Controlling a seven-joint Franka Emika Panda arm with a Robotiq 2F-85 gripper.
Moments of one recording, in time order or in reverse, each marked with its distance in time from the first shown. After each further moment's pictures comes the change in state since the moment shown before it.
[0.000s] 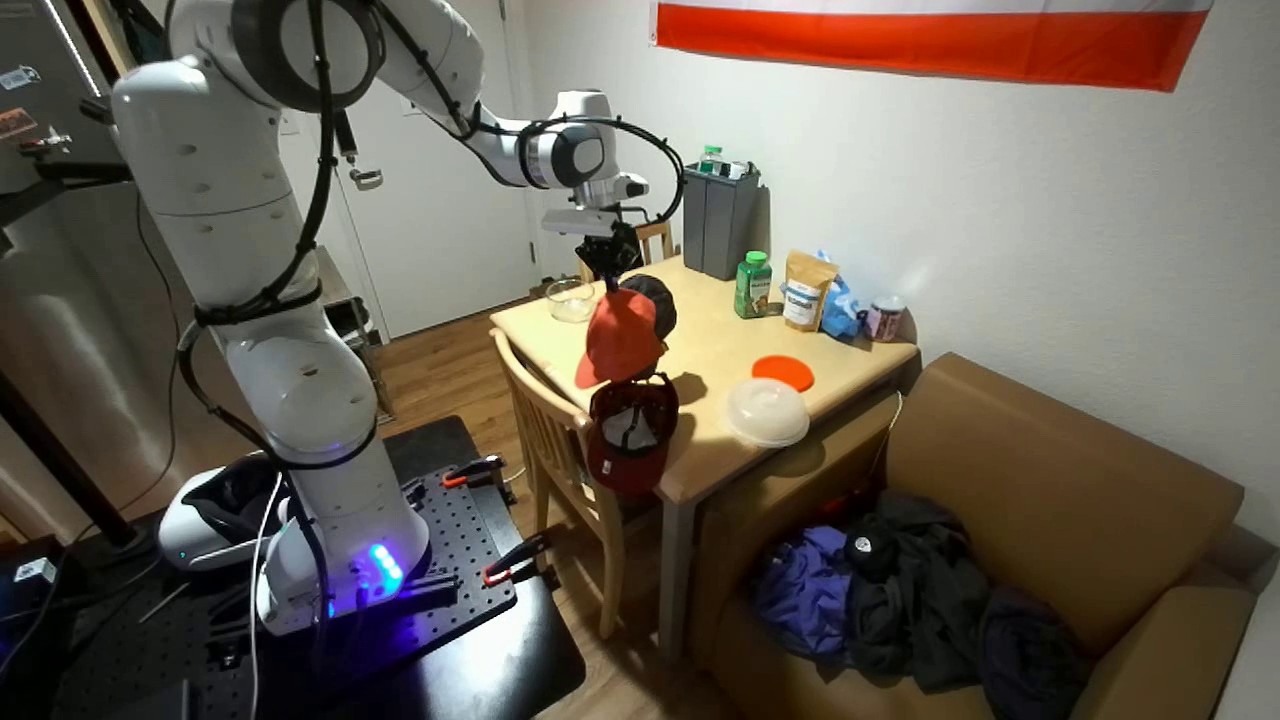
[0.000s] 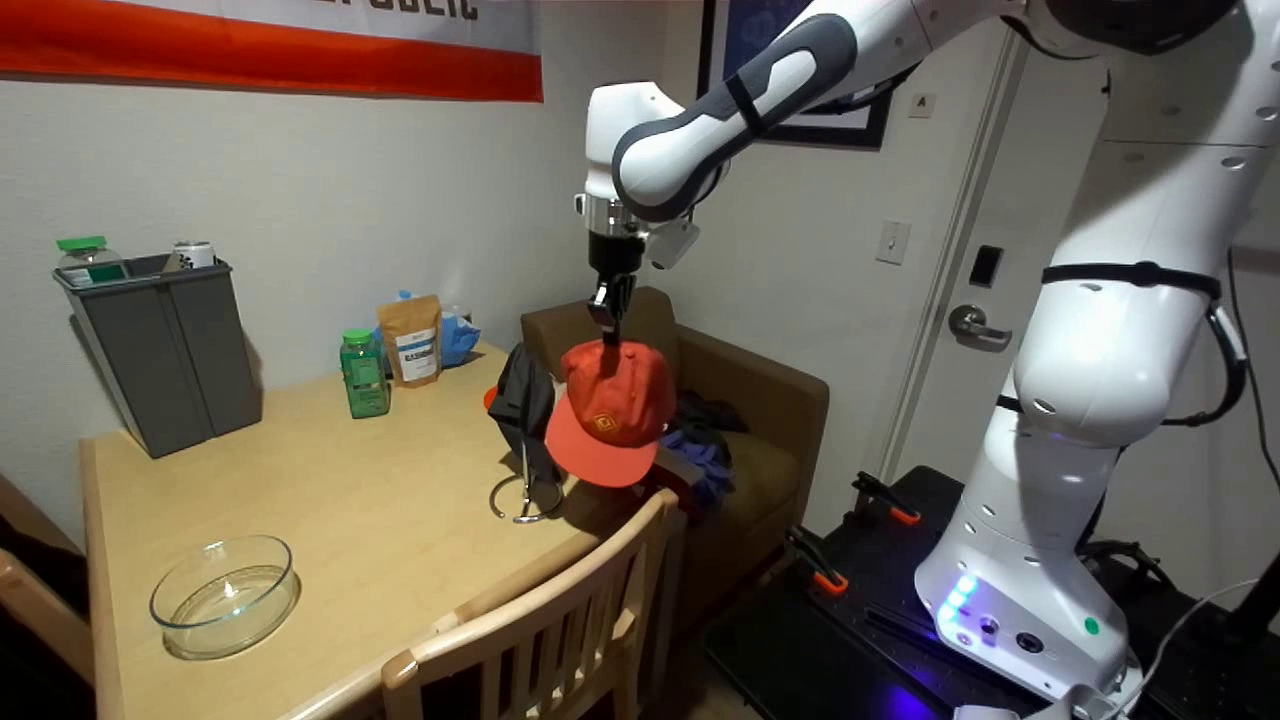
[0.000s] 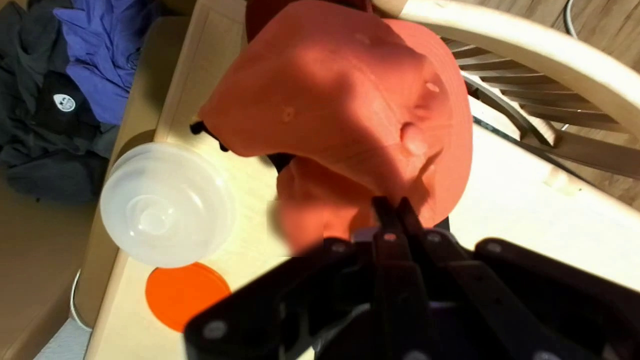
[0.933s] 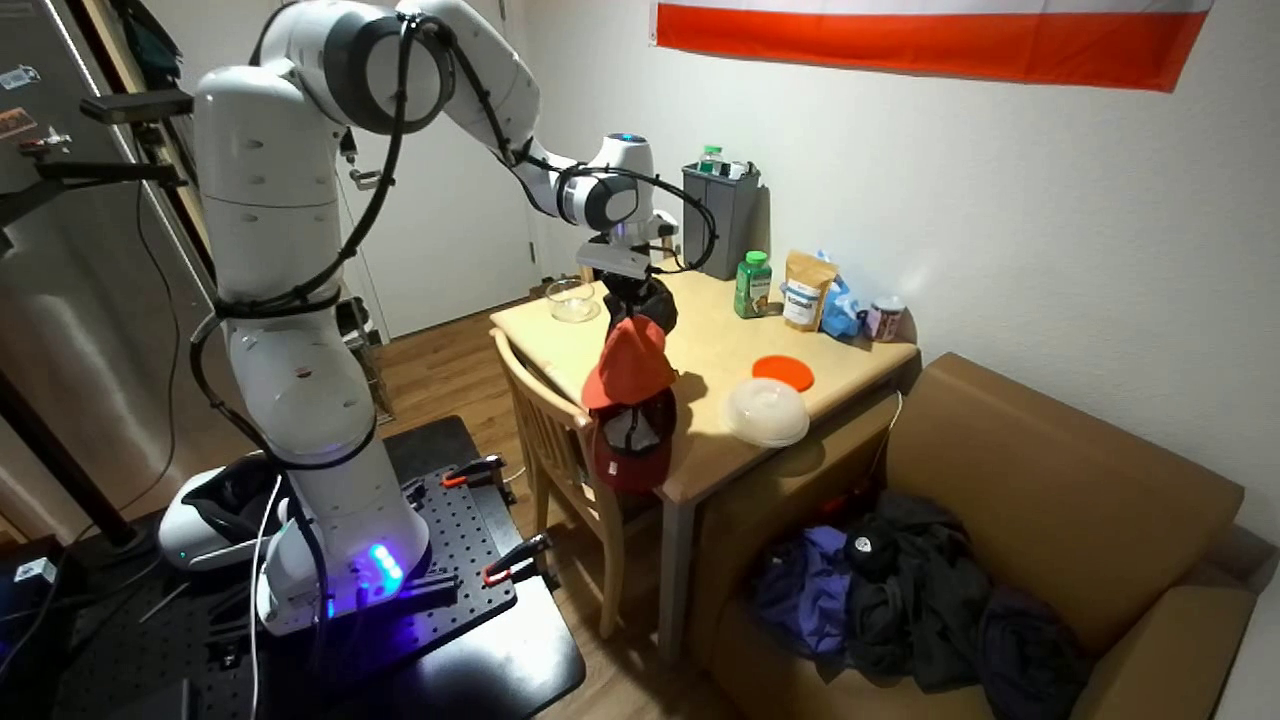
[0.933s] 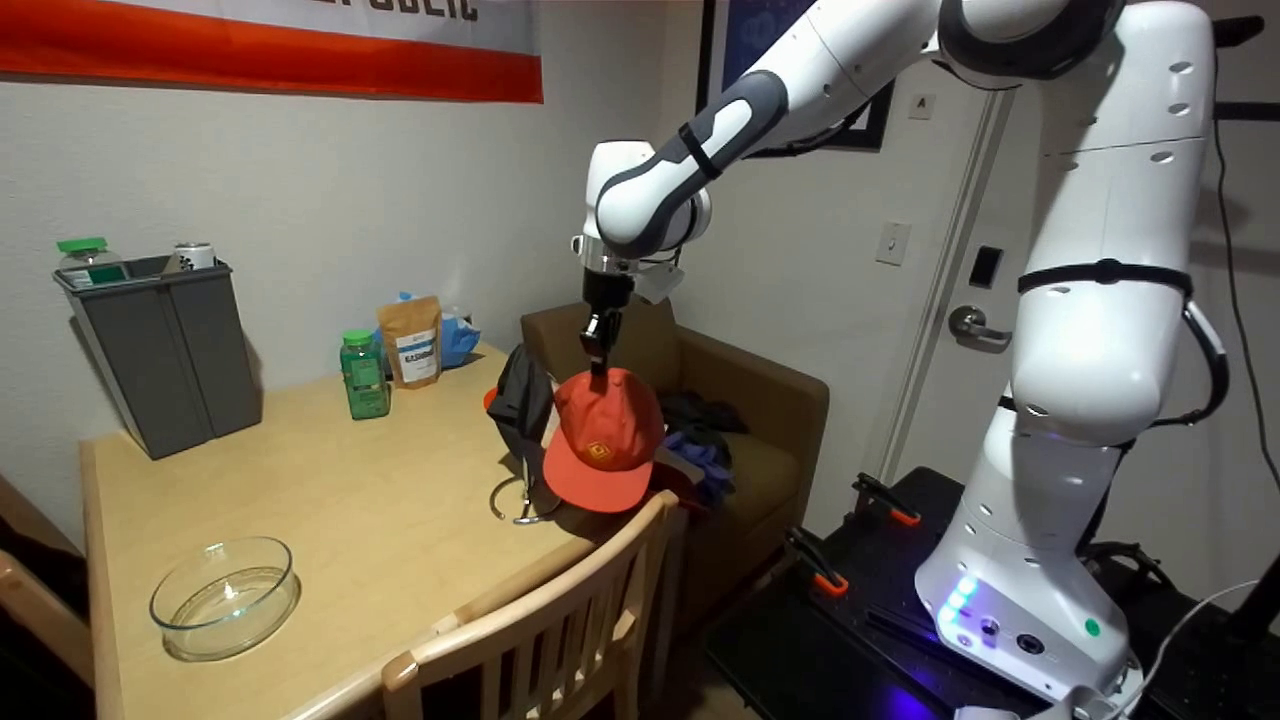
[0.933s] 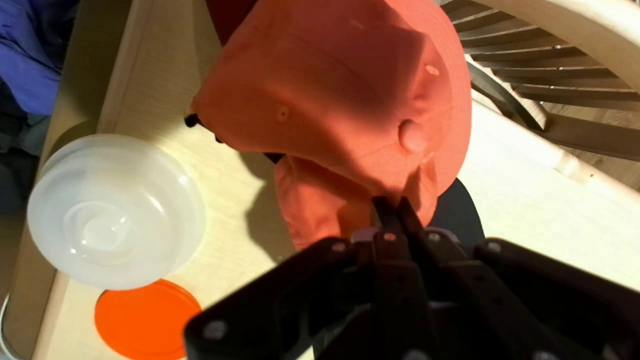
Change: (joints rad) arm -0.054 0.202 -0.020 0.072 0.128 0.126 -0.169
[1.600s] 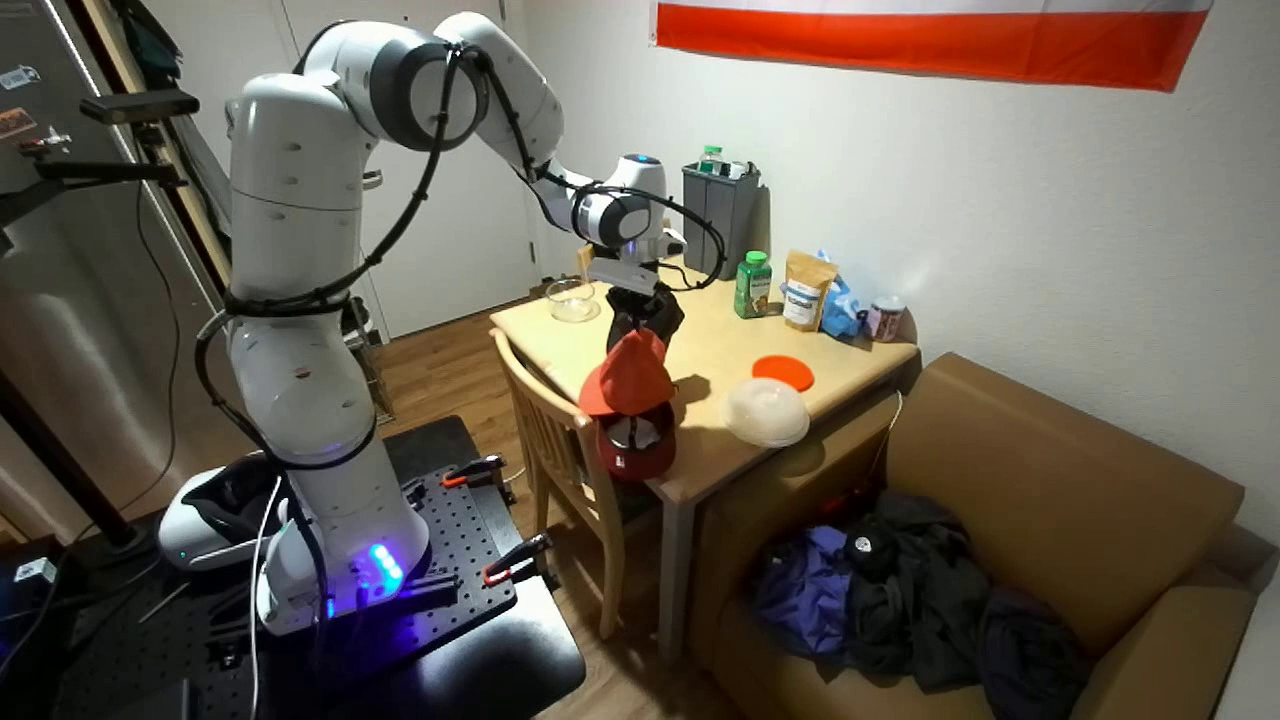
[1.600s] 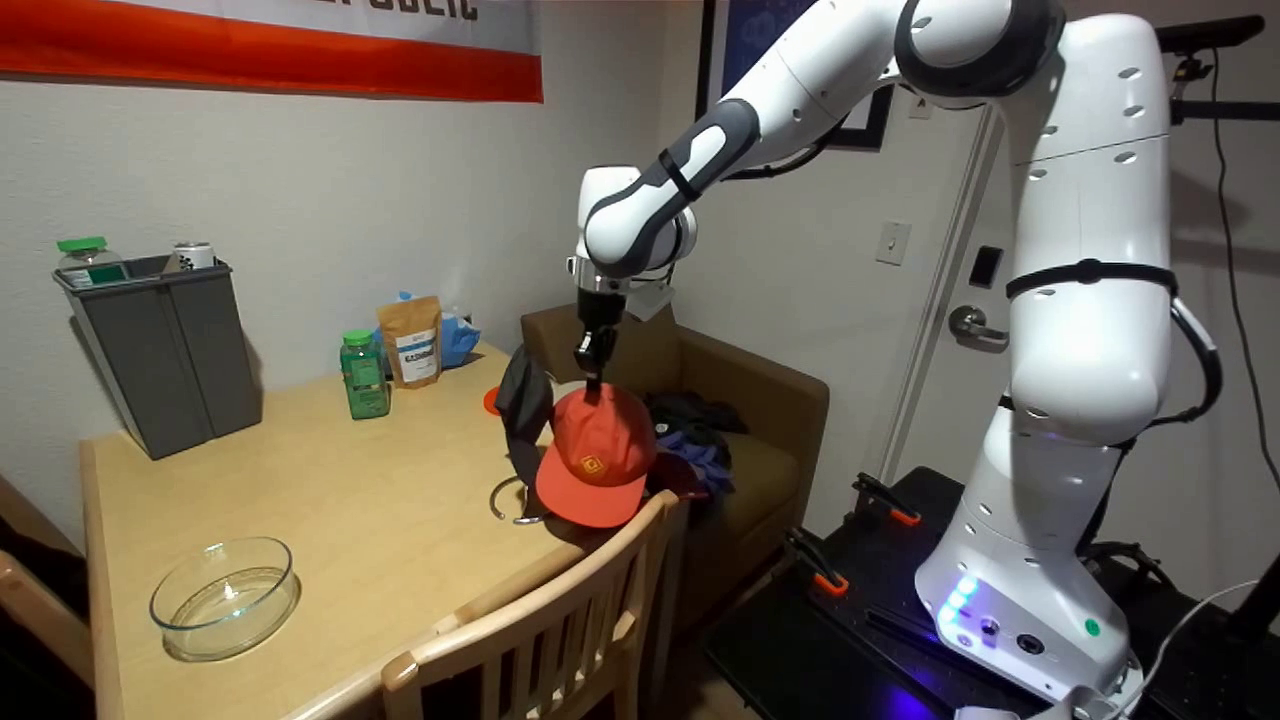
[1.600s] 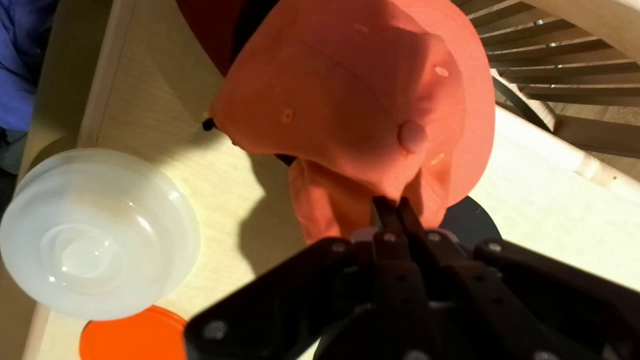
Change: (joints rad) arm -0.011 0.111 -0.001 0.068 0.000 0.008 0.006
